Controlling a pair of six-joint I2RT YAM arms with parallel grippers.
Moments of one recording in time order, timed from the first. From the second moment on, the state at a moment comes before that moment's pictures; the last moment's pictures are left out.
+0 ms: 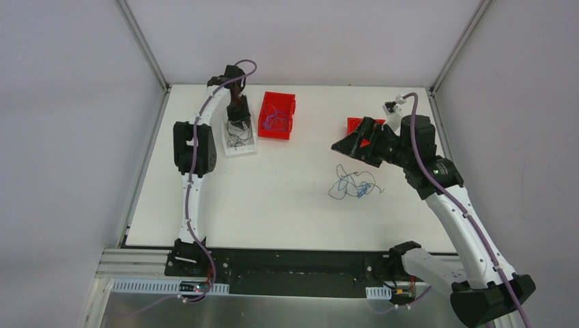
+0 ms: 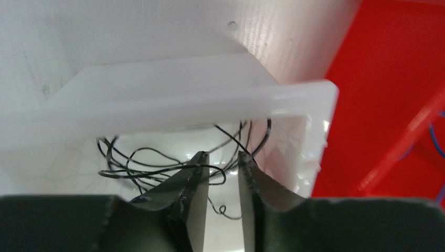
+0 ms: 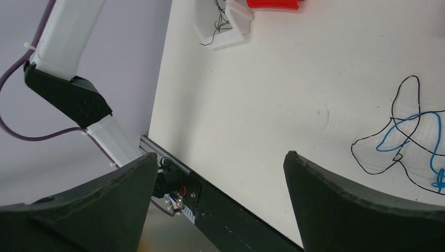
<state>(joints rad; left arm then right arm) -0.16 2.42 2.21 -0.98 0.04 -0.34 0.36 0.98 1.10 -0.58 -0.43 0.69</state>
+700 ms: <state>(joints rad) -0.24 1.86 1.86 -0.99 0.05 -0.31 0.34 1.10 1.01 -0.71 0.03 0.72</state>
